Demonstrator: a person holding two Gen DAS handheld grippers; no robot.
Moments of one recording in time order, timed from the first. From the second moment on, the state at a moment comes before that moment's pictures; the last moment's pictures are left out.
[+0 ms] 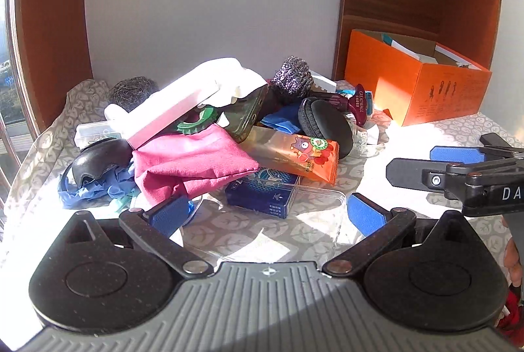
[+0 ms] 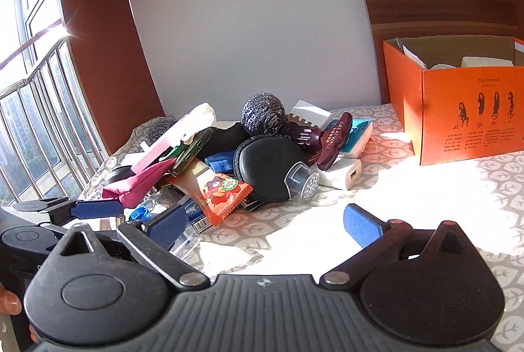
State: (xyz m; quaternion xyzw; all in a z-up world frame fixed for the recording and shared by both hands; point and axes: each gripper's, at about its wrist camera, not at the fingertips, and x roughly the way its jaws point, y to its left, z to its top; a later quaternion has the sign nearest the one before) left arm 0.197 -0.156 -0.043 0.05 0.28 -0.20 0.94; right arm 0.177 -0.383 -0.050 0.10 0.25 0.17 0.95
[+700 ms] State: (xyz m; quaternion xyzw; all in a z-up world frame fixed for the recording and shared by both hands) left arm 0.188 -0.095 -0.053 0.05 0.25 -0.18 0.95; right arm 0.194 -0.351 -0.071 0.06 0.28 0.17 0.94
